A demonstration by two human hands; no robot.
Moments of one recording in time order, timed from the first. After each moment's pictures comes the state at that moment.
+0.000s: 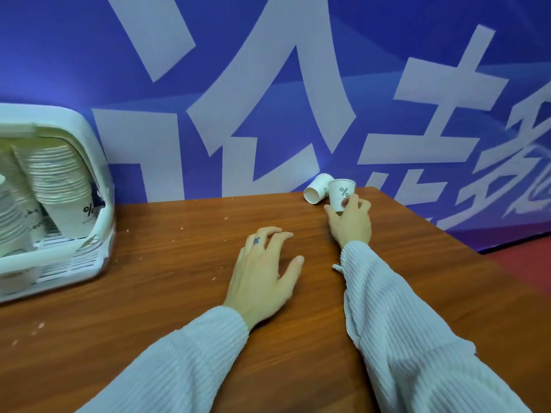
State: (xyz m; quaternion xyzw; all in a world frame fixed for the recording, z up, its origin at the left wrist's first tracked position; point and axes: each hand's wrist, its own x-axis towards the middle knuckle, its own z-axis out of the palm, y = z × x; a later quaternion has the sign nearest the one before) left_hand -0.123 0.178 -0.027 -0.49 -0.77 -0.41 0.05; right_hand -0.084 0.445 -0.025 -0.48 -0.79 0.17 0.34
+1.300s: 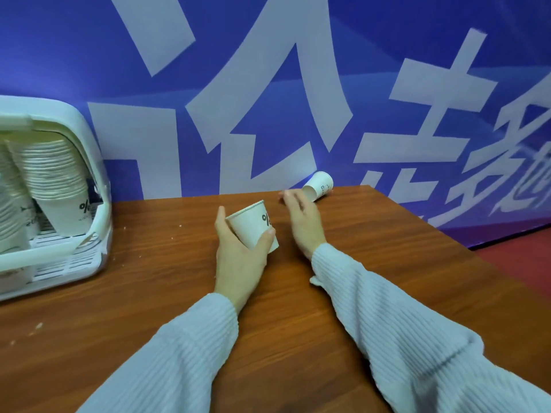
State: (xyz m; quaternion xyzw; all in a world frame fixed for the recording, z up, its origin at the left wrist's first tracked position) left_hand -0.143 0.171 -0.018 -0.24 -0.68 -0.68 -0.13; right_hand -0.111 0.339 -0.005 -0.19 -0.78 0.46 0.38
